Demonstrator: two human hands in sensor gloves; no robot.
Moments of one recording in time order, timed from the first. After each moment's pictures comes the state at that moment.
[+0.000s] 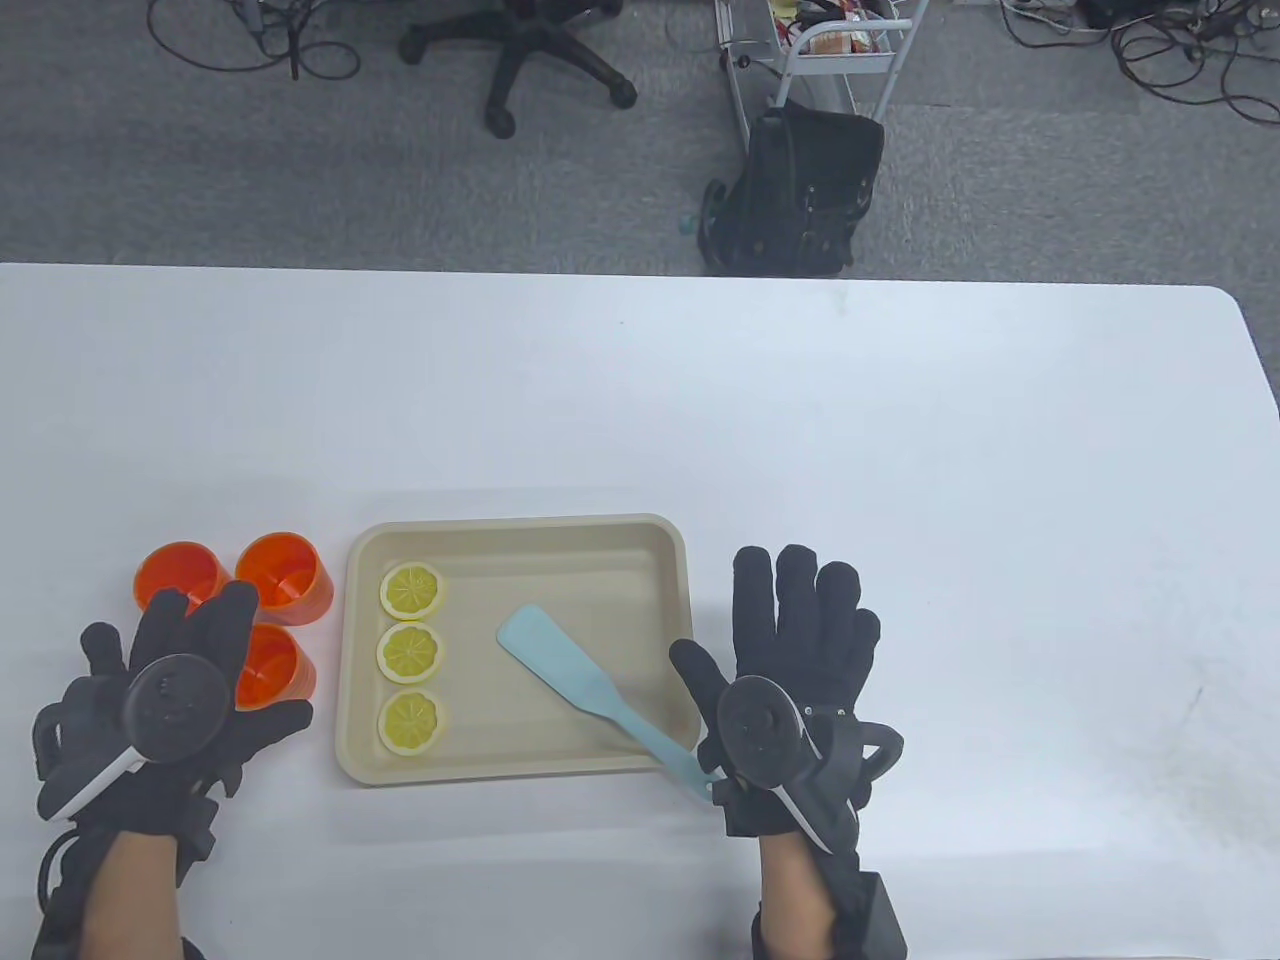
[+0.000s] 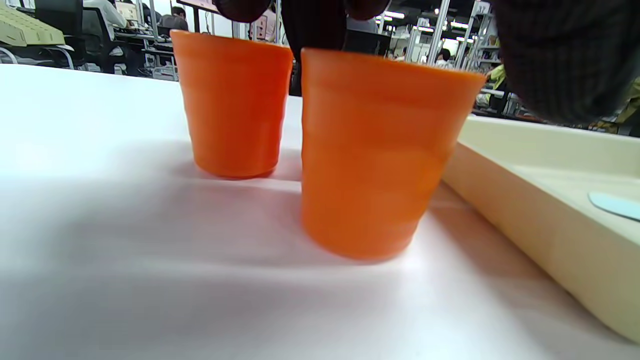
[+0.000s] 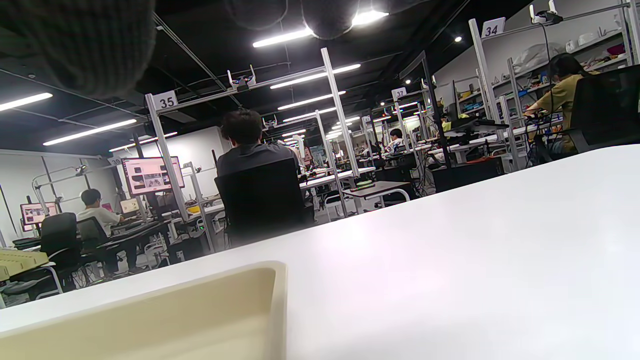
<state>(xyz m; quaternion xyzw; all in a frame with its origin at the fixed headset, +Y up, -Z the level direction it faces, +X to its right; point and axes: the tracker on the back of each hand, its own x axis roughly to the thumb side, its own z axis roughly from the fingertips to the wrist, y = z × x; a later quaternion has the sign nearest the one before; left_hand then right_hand) -0.343 -0.697 -0.083 -0.11 0.02 0.06 0.99 0.110 -0.654 -0.118 -0.01 -0.11 0.99 0.12</state>
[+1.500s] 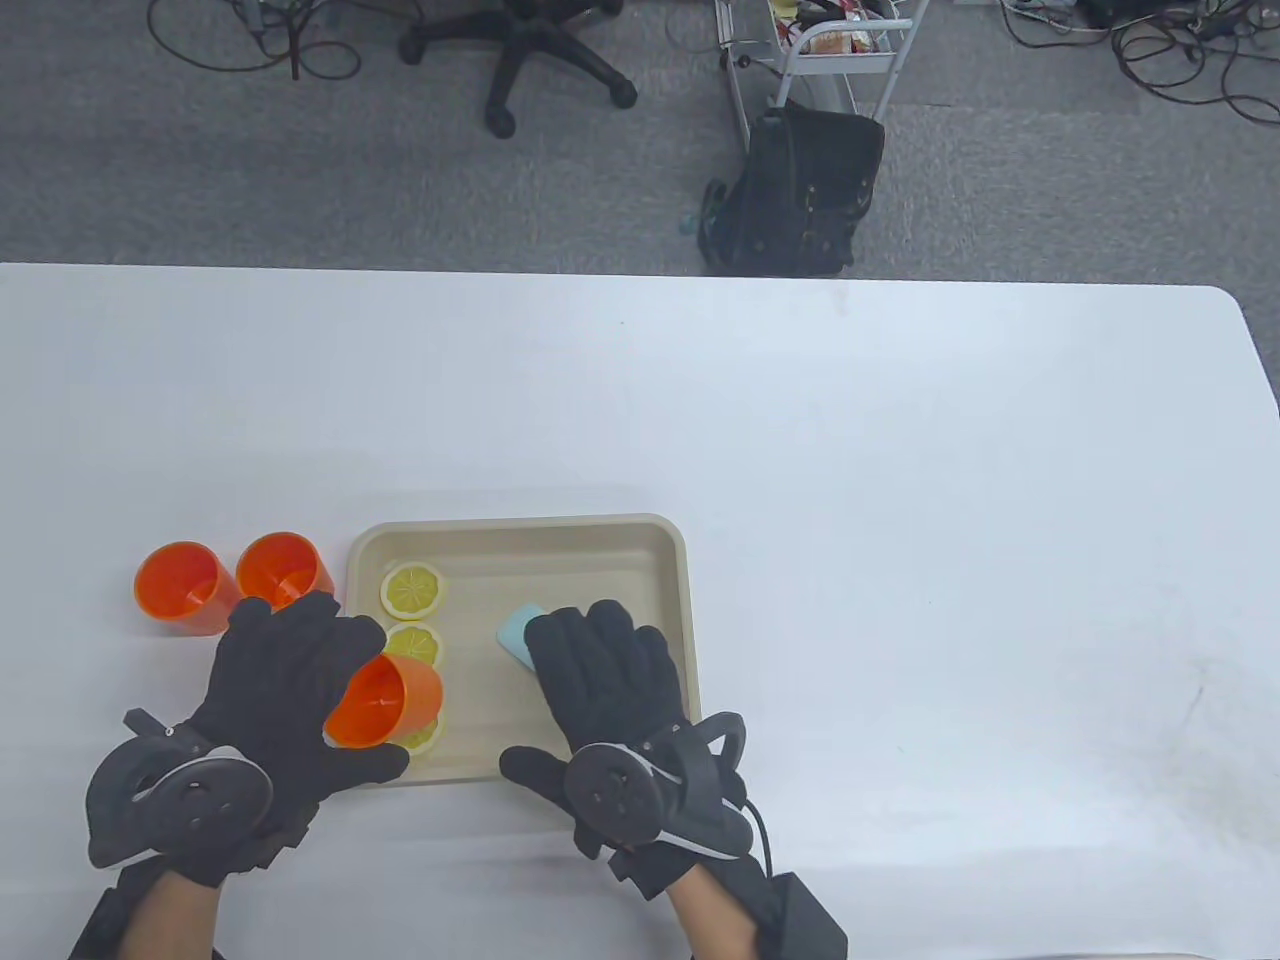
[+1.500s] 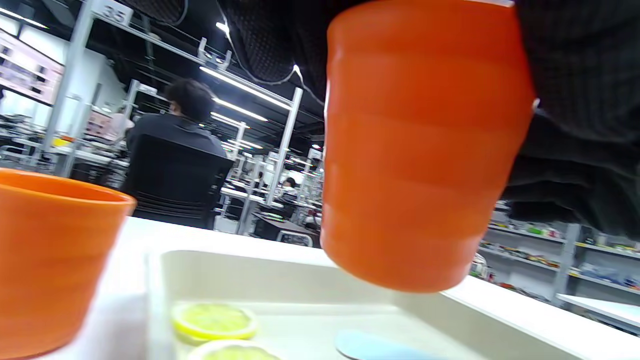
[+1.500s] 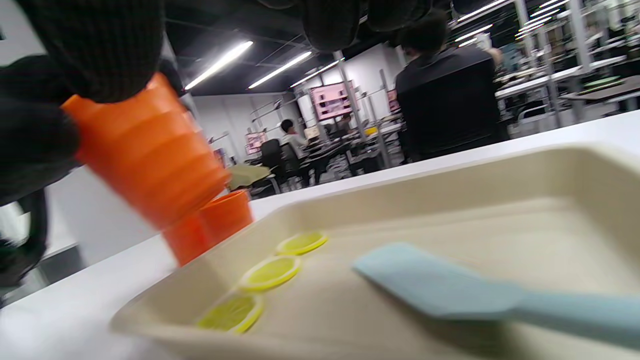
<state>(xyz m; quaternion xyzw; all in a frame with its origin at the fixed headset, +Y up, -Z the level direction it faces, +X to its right) -0.268 -0.657 -0.058 0.11 -0.21 0.17 0.96 0.003 -0.664 -0.081 0.30 -0.01 0.94 0.17</state>
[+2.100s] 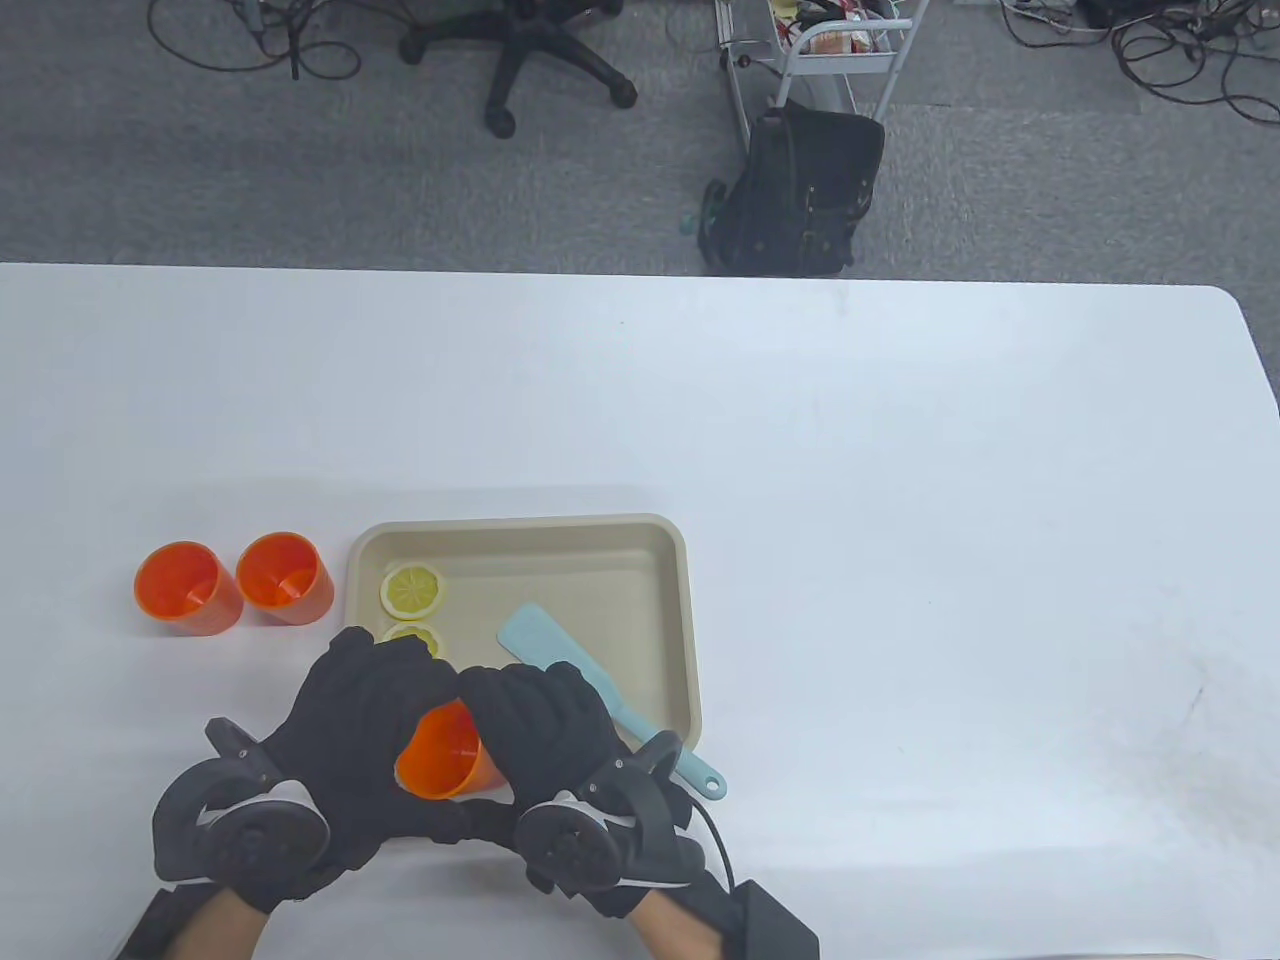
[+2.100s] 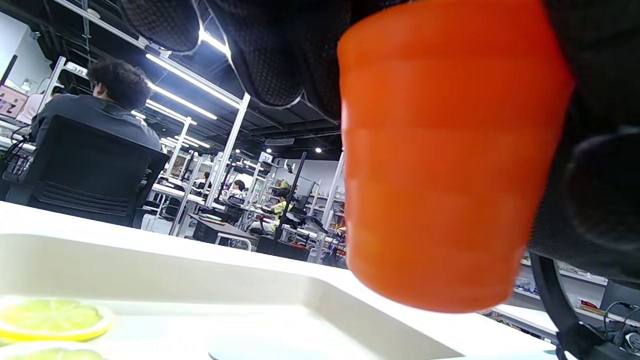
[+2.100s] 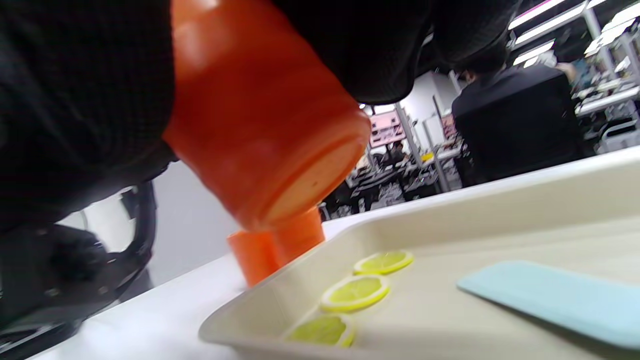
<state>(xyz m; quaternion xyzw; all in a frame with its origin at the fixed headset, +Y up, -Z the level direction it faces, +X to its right) -0.227 -0.658 -0.048 0.13 -0.27 0.21 0.93 -0.019 -0.669 -0.062 0.35 -0.09 0.91 0.21</state>
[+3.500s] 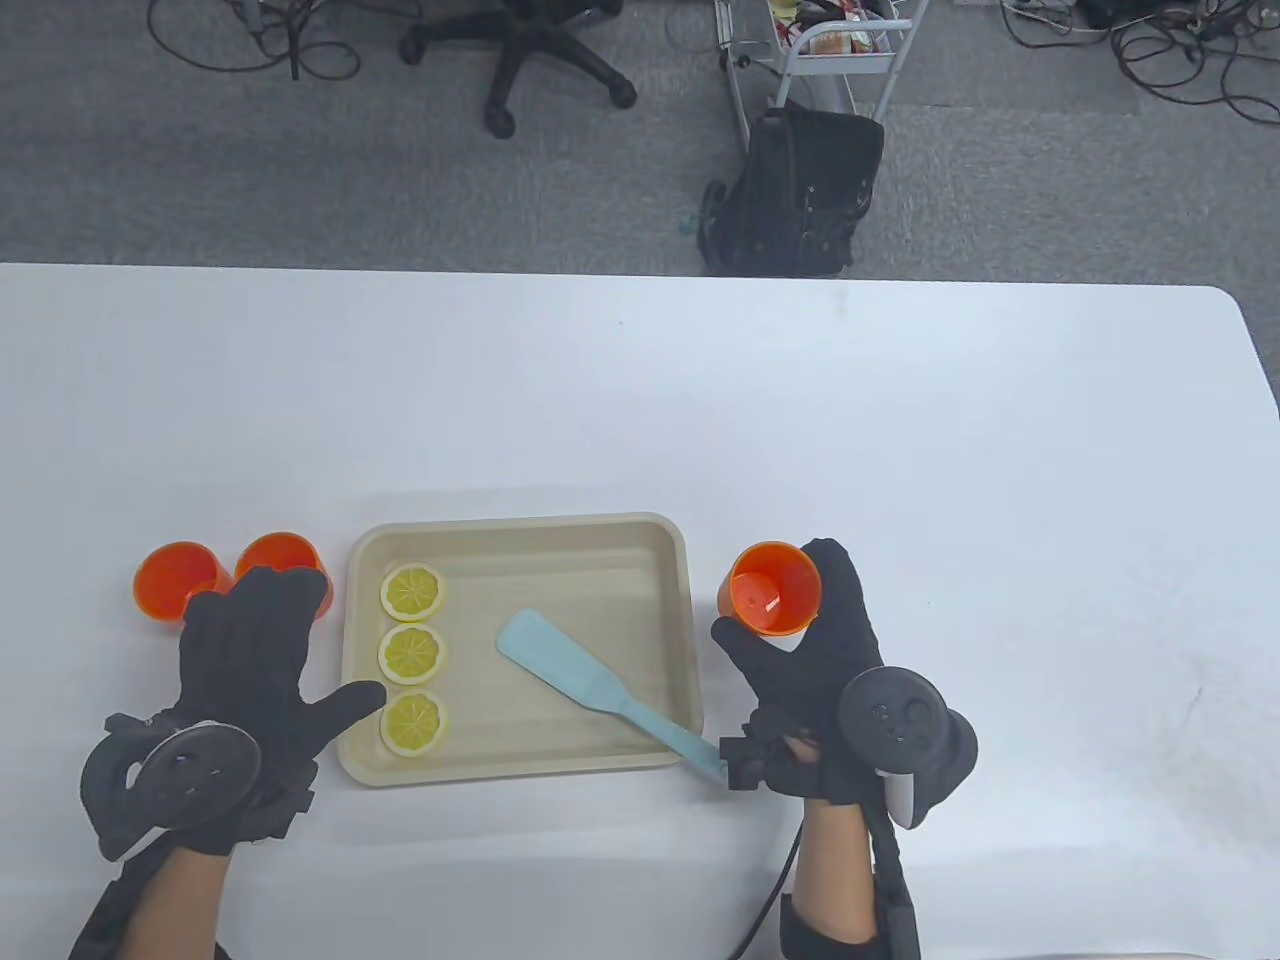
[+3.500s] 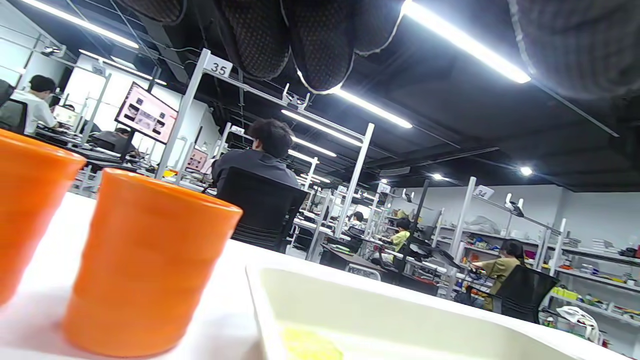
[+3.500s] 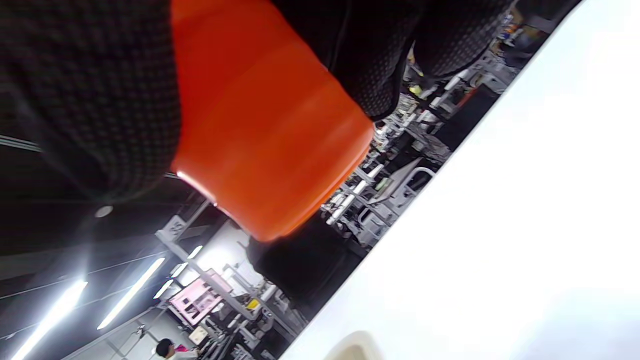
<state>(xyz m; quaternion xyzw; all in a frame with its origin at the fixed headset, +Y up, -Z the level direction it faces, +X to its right) -0.298 -0.672 -0.070 0.15 -0.06 0.18 0.97 0.172 -0.687 -0.146 -0.05 -0.14 0.90 0.41</state>
